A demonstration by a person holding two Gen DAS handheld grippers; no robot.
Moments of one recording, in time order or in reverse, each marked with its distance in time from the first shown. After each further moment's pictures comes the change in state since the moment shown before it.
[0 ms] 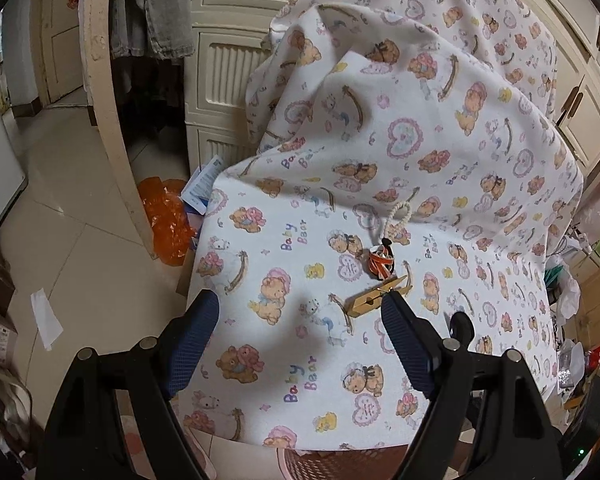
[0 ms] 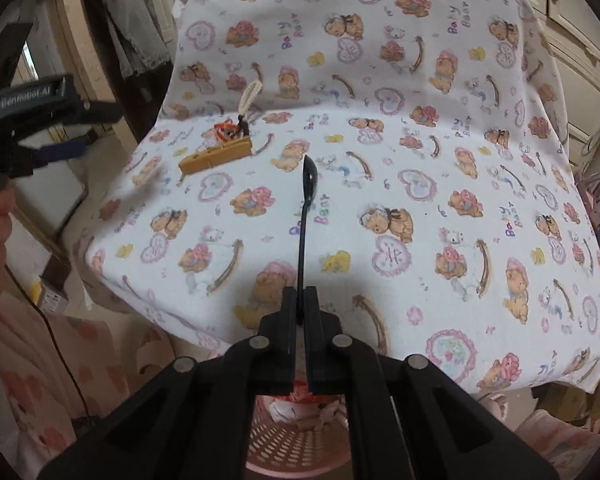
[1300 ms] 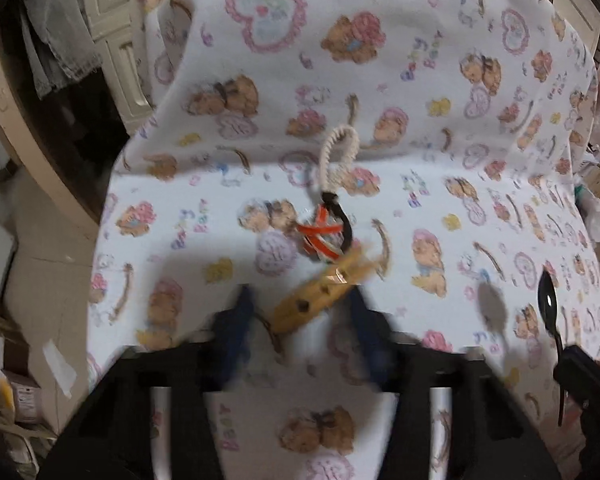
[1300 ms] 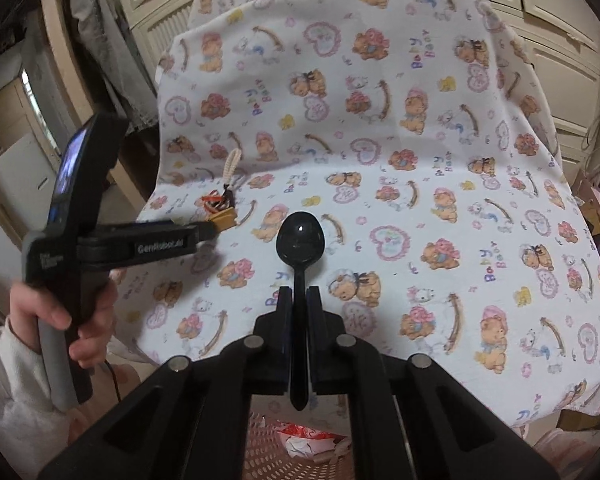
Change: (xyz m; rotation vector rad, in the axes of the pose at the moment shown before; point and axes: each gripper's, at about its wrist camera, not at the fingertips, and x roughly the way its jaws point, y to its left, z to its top) left arm 0.084 -0.071 -0.012 0.256 0.094 0.064; right arm -0.020 -0.033 0.025 0.092 -0.130 0.070
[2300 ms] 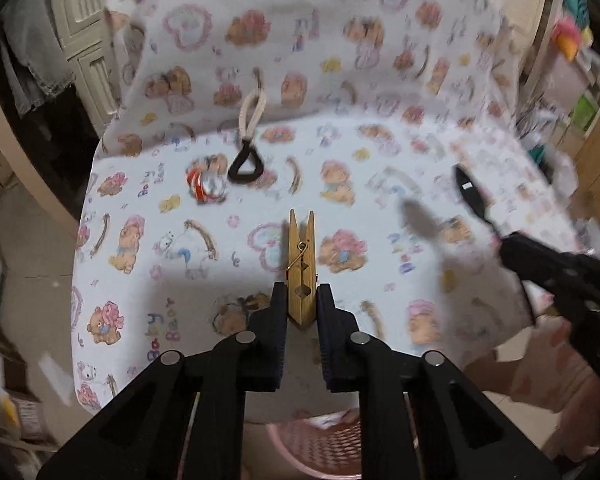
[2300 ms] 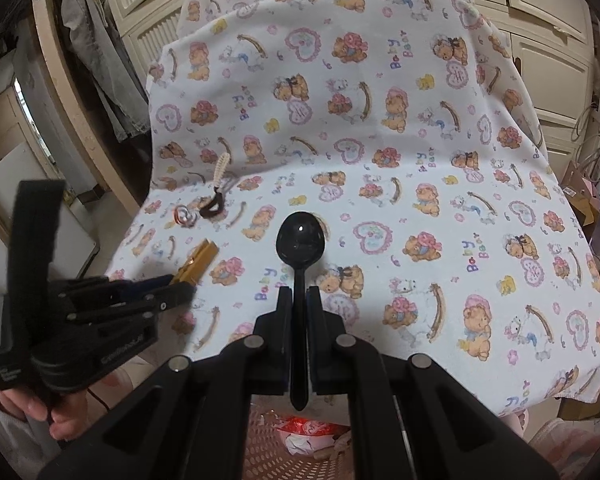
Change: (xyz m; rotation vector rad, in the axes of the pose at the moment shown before) left arm -0.047 -0.040 -0.059 0.110 -0.043 -0.102; right arm -0.012 -0.003 -0.003 0.025 -0.012 -0.014
